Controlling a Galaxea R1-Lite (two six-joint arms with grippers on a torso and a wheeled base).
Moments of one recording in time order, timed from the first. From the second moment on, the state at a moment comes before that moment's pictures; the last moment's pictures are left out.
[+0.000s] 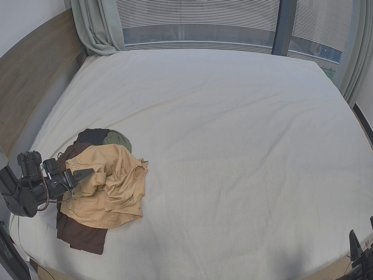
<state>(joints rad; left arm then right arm) 0.23 1.97 -0.48 -1.01 -0.57 -0.31 -0.01 0.02 -0.02 0.00 0.00 0.01</state>
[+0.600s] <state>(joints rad) 0.19 1.92 -0.45 -1.04 -0.66 -0.42 -0.01 0.02 -0.02 0.00 0.00 0.01</state>
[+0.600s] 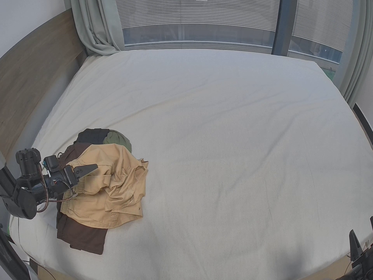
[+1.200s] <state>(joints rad) 0.16 2.00 -0.46 -1.22 -0.65 -0.42 -0.01 0.02 -0.02 0.00 0.00 0.01</state>
